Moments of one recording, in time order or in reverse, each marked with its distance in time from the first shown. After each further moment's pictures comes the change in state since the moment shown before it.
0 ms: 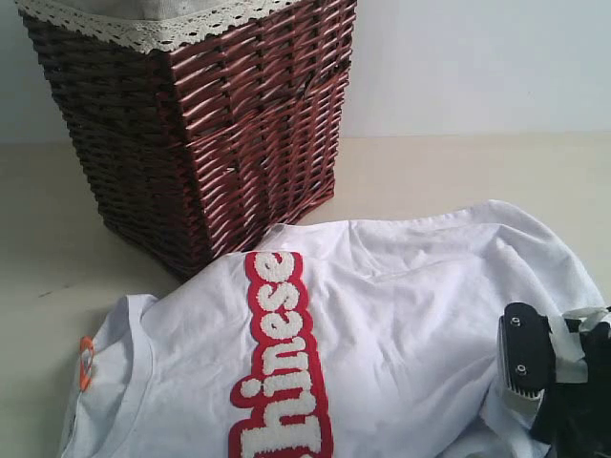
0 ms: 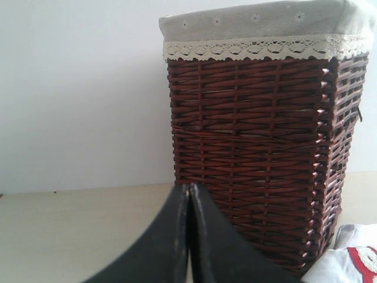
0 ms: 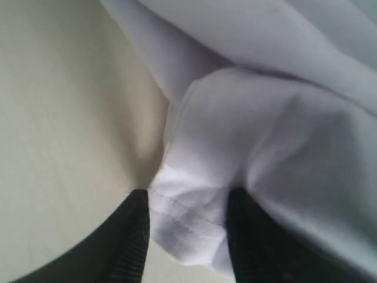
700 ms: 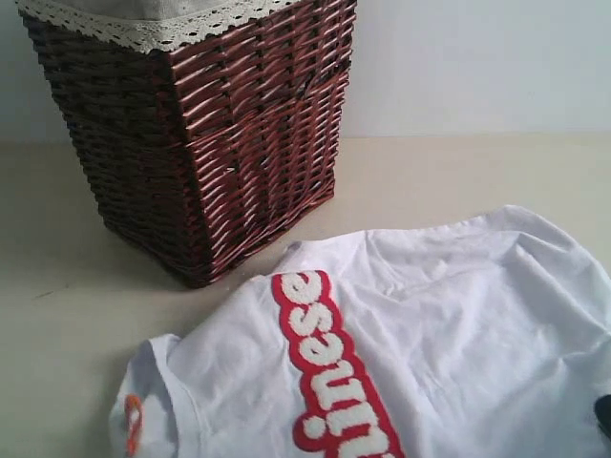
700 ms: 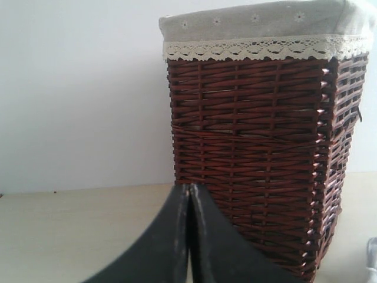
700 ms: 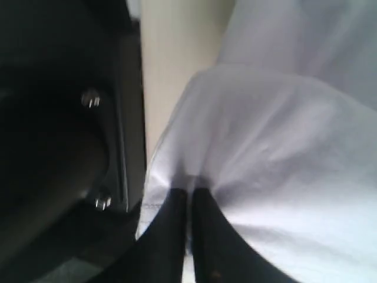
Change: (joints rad) left arm 0.000 0.000 0.000 0.000 0.000 0.000; right arm 0.000 -0.189 0.000 -0.476 0.508 -0.020
